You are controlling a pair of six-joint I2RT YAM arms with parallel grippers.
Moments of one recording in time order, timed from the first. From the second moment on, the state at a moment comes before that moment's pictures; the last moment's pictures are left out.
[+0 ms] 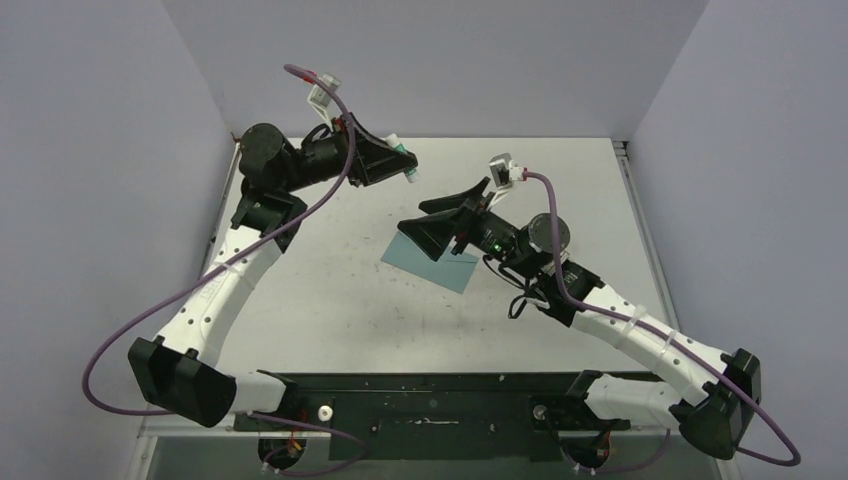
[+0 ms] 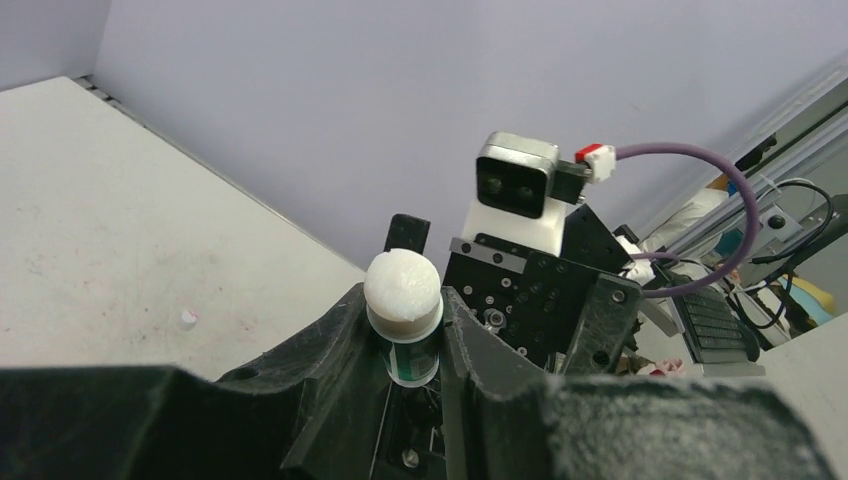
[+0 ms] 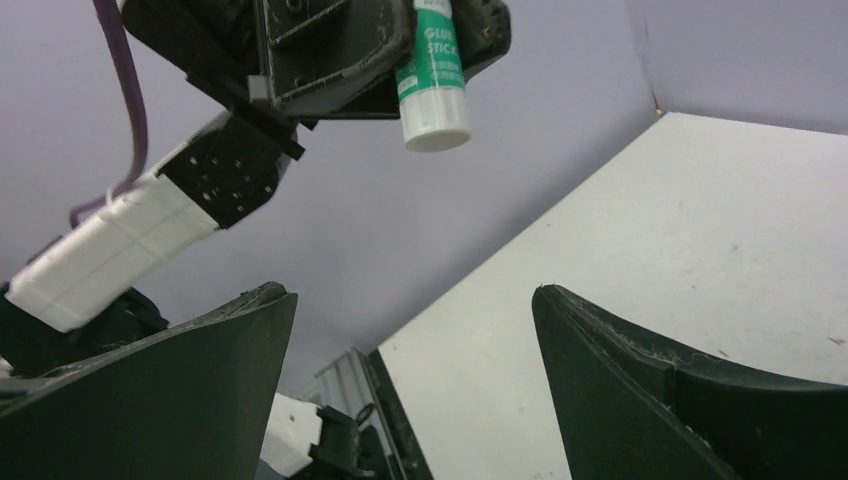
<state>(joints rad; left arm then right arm) -0.37 1.34 1.38 0.27 0.89 -0.93 0.83 1.10 0.97 0.35 -0.22 0.58</state>
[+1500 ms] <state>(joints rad) -0.37 1.29 1.29 0.43 0.89 -1.05 0.77 1.27 0.93 0.87 -0.19 1.13</state>
